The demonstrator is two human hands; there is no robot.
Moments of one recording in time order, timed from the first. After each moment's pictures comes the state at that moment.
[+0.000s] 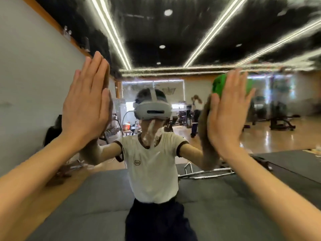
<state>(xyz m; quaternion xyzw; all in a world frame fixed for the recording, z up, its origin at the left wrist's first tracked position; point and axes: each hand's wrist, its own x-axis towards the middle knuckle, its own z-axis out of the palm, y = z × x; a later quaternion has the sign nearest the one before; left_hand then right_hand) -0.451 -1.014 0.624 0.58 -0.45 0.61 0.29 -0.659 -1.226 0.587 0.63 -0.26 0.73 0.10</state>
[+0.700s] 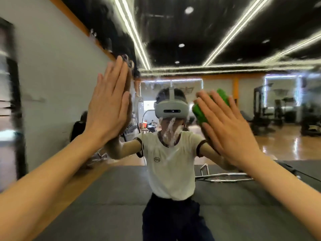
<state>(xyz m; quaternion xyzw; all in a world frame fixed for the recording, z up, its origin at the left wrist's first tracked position) -0.453 -0.997 0.614 0.62 -0.45 0.58 0.27 -0.666 -1.227 0.559 0.76 -0.03 0.57 0.29</state>
